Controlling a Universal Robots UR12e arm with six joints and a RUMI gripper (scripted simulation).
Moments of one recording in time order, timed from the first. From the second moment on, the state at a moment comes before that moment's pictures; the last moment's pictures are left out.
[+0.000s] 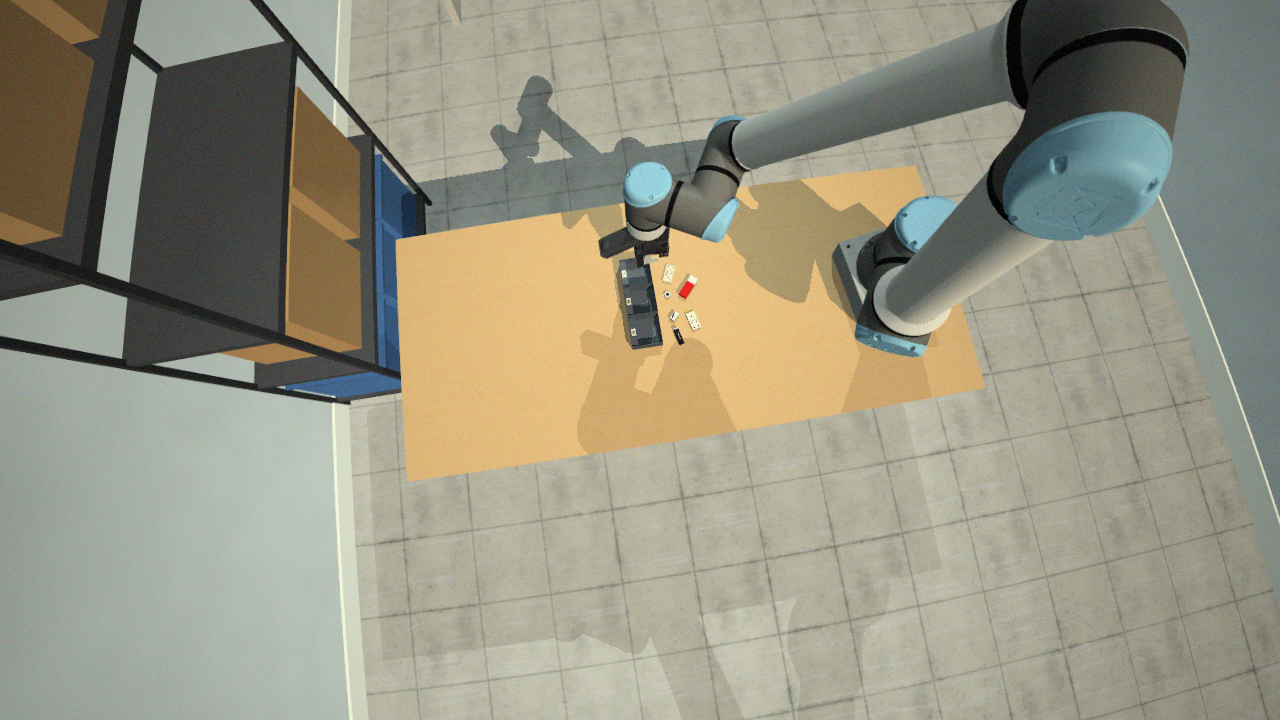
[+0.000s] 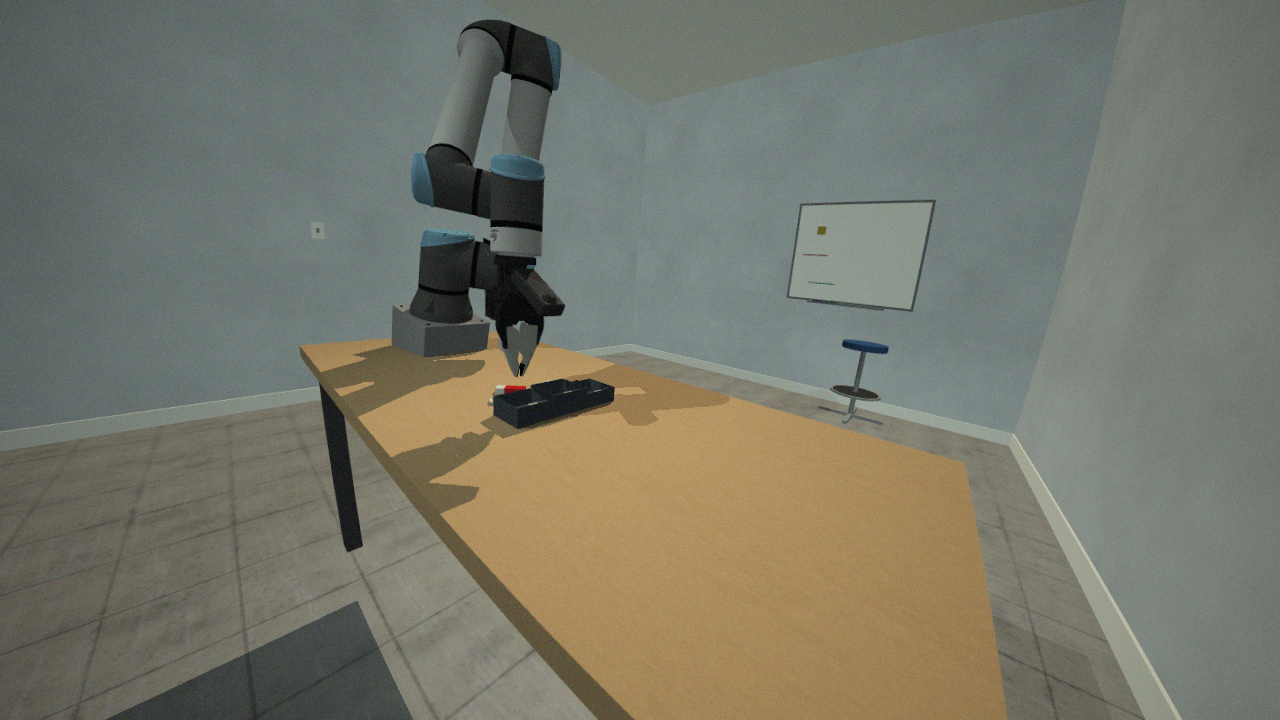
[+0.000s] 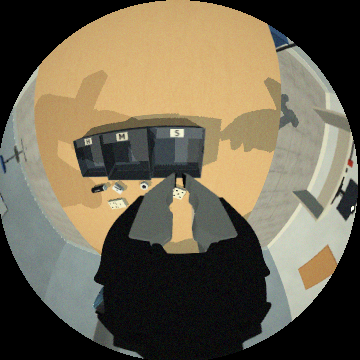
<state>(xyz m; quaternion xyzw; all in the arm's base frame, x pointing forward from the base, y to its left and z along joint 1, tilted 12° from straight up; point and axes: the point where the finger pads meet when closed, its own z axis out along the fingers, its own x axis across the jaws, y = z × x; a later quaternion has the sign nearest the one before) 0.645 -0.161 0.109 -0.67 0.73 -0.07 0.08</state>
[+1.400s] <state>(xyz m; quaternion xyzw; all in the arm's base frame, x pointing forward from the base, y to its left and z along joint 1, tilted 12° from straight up) 0.653 -0.077 0.088 -0.67 0.73 -0.06 0.08</state>
